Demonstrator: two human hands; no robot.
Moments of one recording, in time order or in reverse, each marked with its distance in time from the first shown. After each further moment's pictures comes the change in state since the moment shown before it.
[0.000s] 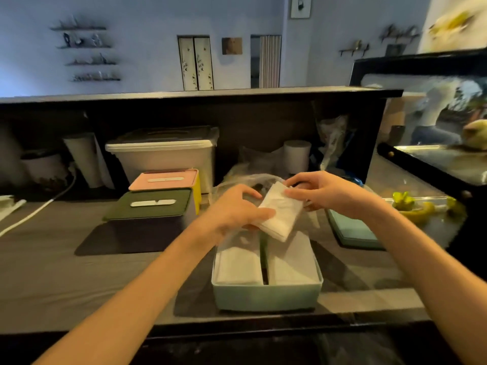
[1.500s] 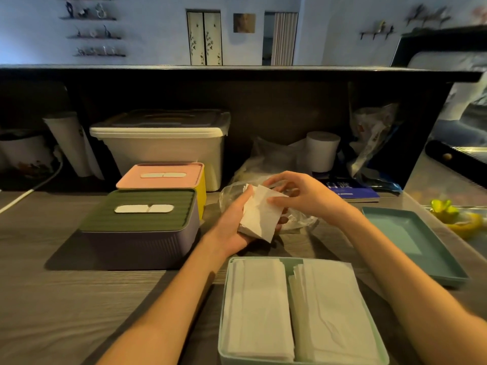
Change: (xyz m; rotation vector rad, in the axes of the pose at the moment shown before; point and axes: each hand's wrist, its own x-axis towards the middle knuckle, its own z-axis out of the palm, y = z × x) left_hand 0.117 -0.088 -0.009 -0.951 -0.105 -0.168; right_hand 0.120 0.030 0.052 -0.159 0.033 -0.114
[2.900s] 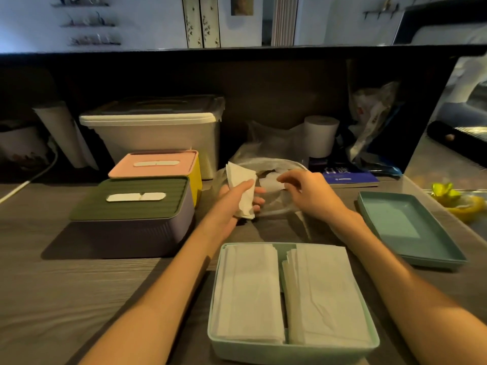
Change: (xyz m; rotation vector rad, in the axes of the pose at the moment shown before) left_hand 0.013 -0.002 -0.002 0.256 0.248 0.207; right_hand -0.007 0.038 0.013 -0.269 0.220 -0.042
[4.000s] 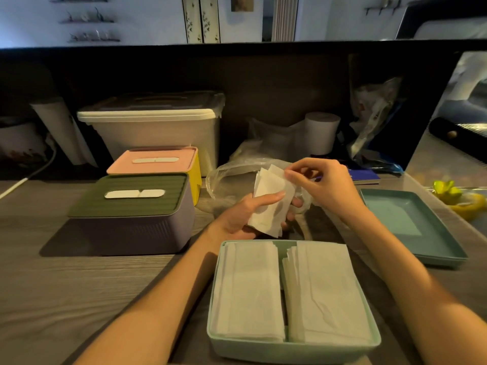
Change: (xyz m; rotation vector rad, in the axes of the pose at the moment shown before) left_hand -0.028 -0.004 0.013 0.132 -0.519 -0.180; right_hand -0.022 -0.015 -0.026 0.225 0.164 0.018
